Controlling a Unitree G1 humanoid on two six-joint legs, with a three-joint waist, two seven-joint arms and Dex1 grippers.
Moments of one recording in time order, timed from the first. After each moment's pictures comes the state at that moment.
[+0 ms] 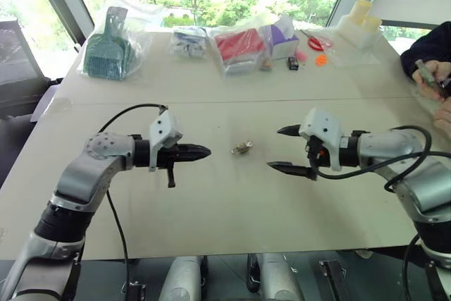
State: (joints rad) left arm -0.44 0.68 -0.11 -0.20 -0.44 0.50 -1.07; right arm -0.40 -0.86 0.06 -0.43 0.40 0.73 0.92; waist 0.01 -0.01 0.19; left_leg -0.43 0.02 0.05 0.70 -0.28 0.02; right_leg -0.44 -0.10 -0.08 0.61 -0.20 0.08
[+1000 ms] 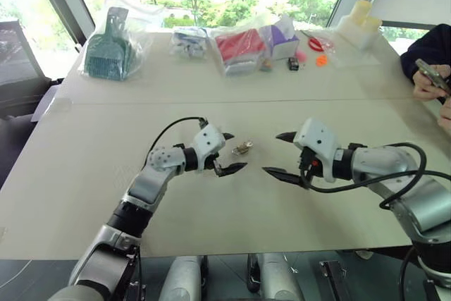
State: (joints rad) left arm -0.51 0.30 -0.29 0.21 -0.10 0.13 -0.82; right arm -0.30 -0.82 0.05 -0.58 0.41 0.79 0.76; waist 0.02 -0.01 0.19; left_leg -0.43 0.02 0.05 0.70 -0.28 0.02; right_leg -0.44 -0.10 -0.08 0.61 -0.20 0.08
